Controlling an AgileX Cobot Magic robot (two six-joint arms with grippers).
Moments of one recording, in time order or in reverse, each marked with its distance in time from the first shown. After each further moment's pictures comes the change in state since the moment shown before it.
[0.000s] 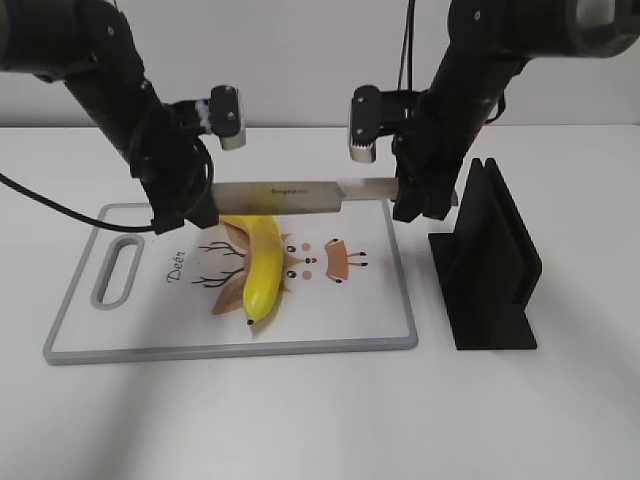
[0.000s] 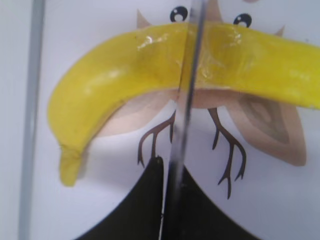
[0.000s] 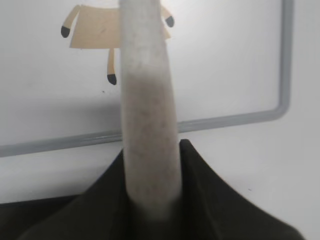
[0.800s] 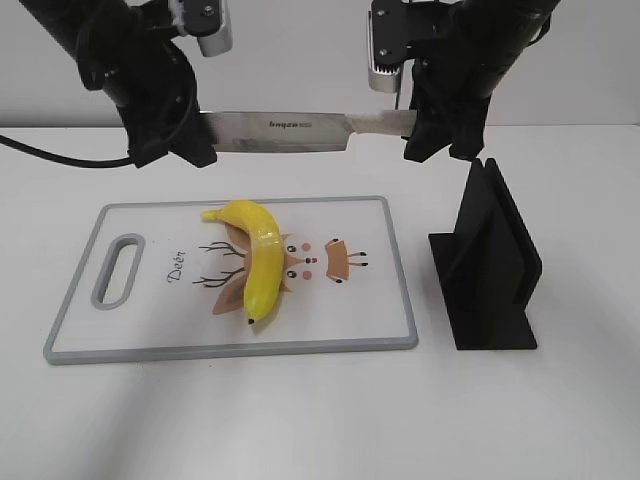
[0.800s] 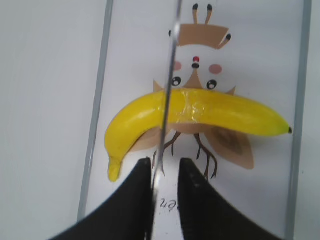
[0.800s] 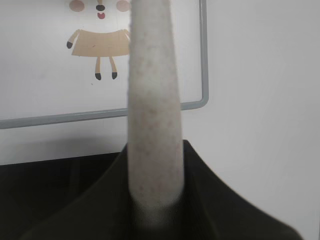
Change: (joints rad) left arm -0.004 -0.189 -0.081 -0.050 0.159 -0.003; right arm -0.004 -0.193 -0.026 0.004 0.065 -0.062
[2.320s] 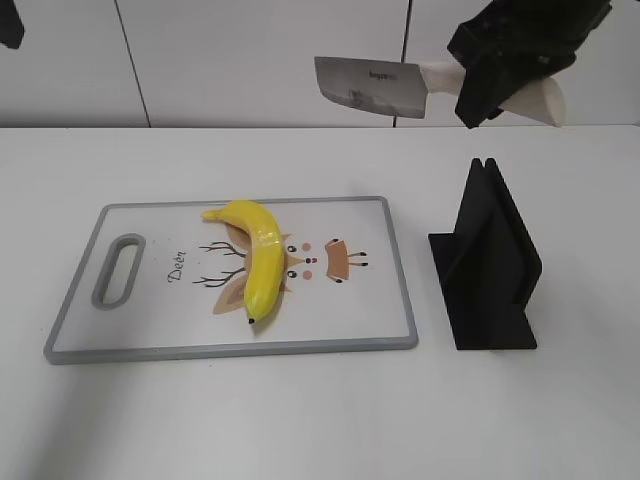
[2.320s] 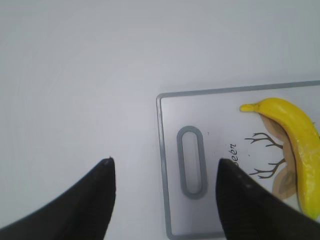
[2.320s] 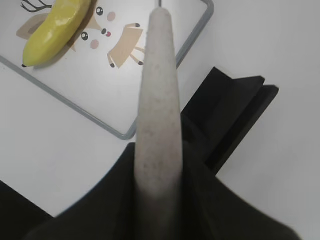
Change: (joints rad) left arm 0.173 -0.280 -0.061 0.420 0.157 -1.377; right arm -0.003 -0.223 0.014 -0.020 0.243 0.981
